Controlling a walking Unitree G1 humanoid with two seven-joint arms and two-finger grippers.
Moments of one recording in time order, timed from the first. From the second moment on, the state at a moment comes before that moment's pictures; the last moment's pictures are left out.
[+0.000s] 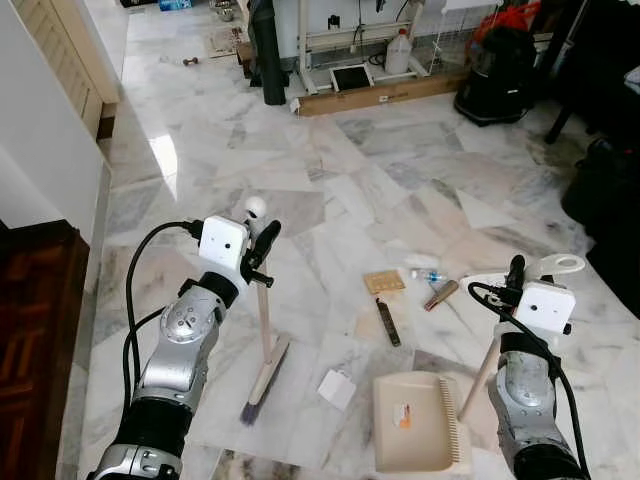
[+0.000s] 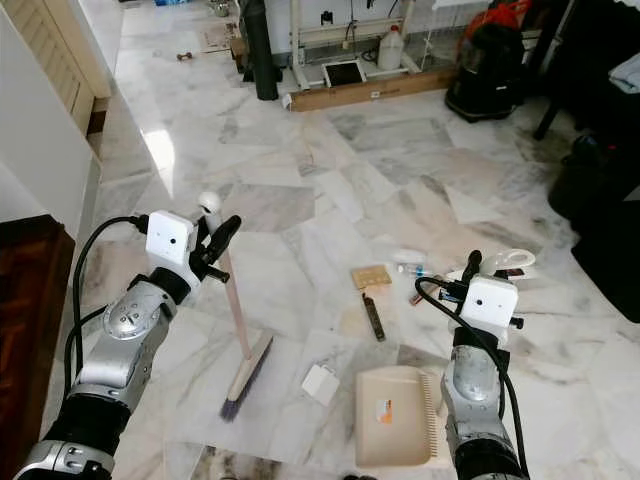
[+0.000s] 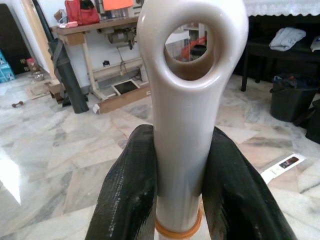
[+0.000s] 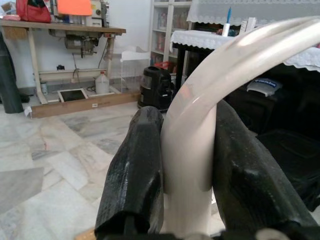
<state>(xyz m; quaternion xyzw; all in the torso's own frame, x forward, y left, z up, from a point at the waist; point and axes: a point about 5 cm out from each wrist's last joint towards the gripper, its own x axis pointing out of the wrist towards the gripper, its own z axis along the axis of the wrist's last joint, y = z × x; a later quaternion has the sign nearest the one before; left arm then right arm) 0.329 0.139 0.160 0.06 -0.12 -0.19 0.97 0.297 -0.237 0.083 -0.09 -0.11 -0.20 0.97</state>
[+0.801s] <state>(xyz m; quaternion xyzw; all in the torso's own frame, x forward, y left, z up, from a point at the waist) 0.322 0.144 0.164 0.07 -0.12 -0.19 0.97 0.299 -0.225 0.090 -0.12 -0.15 -0.19 0.96</state>
